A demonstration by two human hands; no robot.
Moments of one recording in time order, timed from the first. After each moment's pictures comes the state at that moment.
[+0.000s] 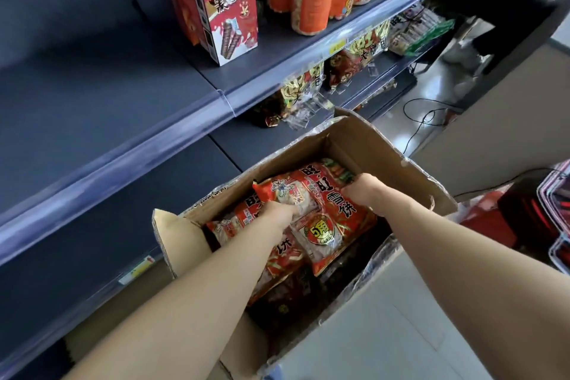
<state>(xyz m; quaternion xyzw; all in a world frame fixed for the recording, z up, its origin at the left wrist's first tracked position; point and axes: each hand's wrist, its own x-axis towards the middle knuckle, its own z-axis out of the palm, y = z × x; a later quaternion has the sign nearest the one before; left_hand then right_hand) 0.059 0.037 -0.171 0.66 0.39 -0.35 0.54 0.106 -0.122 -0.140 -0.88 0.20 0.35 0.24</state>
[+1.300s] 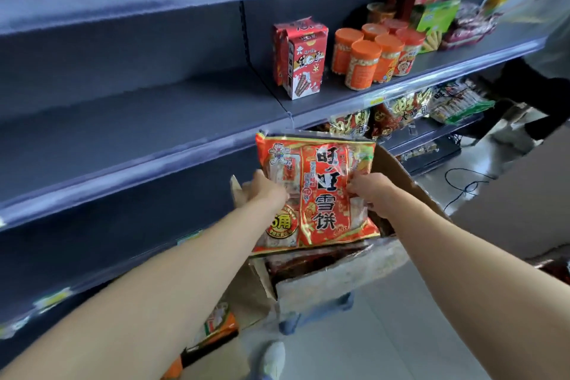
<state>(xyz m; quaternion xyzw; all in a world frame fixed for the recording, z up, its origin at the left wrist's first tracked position) -0.043 0.090 -0.040 0.76 0.41 -0.06 0.50 0.018 -0.078 -0.018 -0.89 0.13 0.29 0.34</state>
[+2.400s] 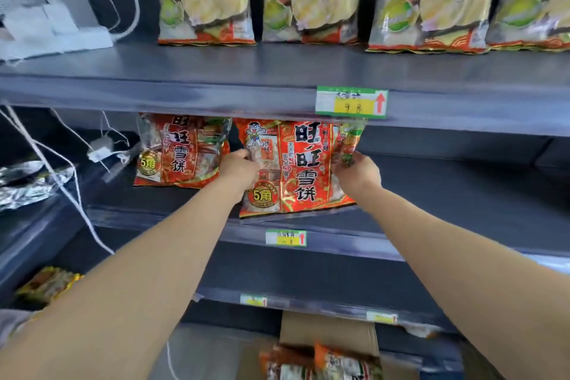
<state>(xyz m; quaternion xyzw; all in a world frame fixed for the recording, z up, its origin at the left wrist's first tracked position) -0.280 0.648 0.055 0.63 0.52 0.23 0.53 -0.136 0.505 0.059 -0.88 -0.27 0.14 0.37</state>
